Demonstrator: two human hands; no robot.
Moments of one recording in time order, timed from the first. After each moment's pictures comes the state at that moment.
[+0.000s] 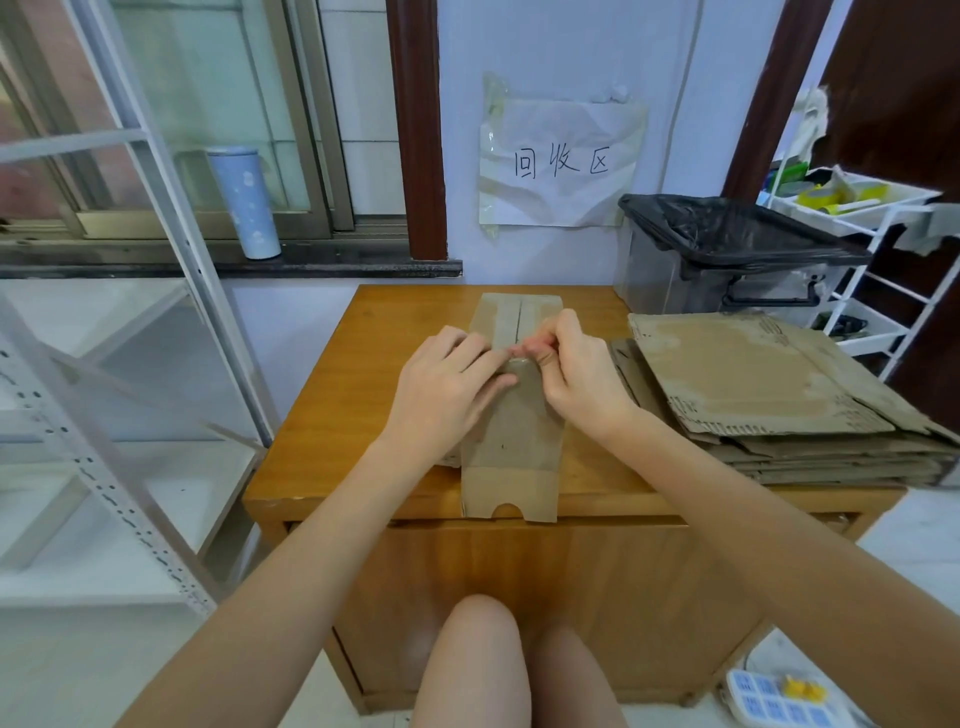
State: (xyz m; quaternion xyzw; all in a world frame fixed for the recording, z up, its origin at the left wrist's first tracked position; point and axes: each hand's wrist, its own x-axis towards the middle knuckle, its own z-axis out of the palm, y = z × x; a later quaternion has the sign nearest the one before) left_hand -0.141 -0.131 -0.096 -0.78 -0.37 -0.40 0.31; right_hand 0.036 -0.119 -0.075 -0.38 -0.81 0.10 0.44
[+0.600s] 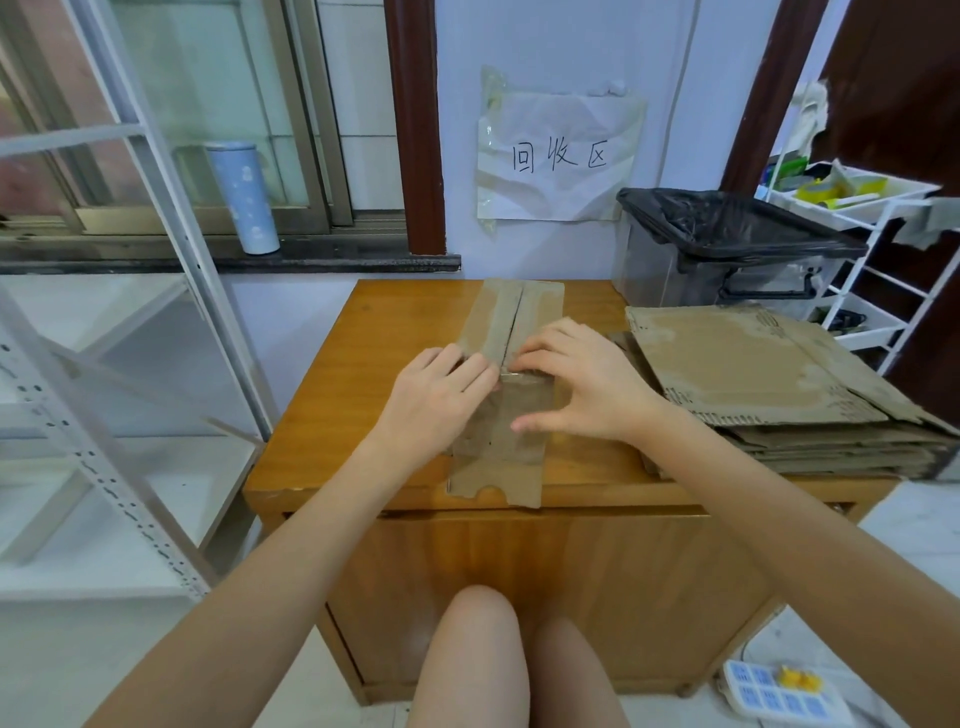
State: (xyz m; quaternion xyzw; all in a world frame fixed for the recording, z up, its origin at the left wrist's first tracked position) left_hand -0.149 -0.138 -0.108 -0.78 -0.31 -0.32 0.43; right_hand 0.062 -0.123 -0.073 -0.28 -0.91 -0.09 0.28
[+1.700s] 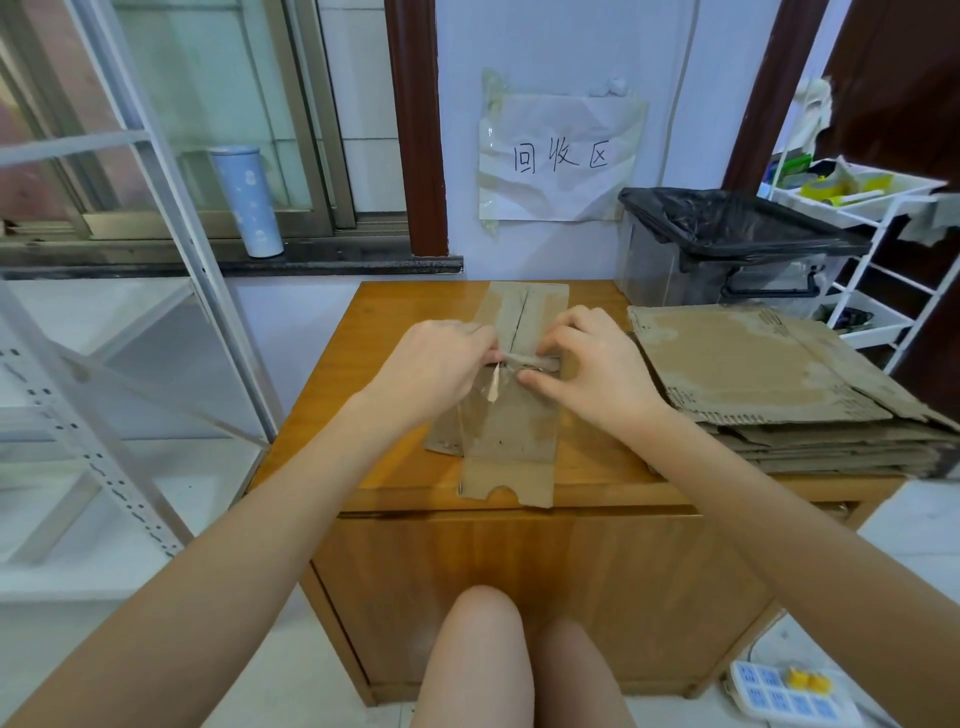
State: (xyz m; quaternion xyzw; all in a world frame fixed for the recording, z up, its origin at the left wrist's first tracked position) left_hand -0.141 -0.142 -0.047 -0.84 -0.47 -0.16 0.20; right_hand 0.055 -0.134 -0.067 -0.45 -0.82 -0.06 0.35
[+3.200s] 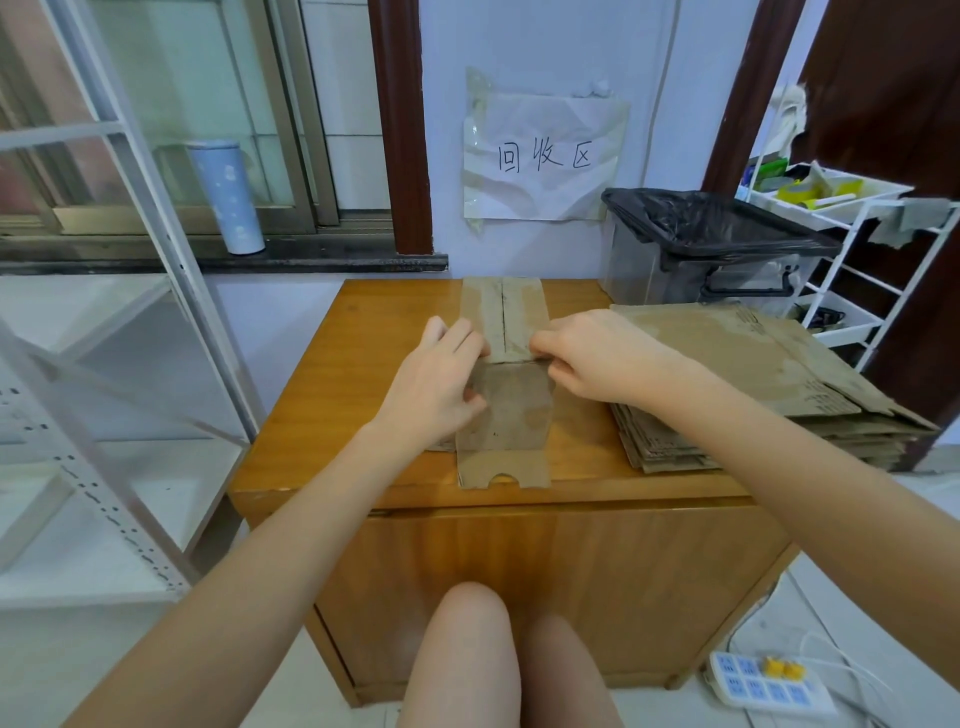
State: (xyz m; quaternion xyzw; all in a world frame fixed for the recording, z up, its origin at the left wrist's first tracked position) left_hand -0.130 -0.143 -0.085 -0.81 -0.49 -0.28 0.14; right_hand 0.070 -0.127 -0.029 -0.38 -0.91 -0.18 0.05
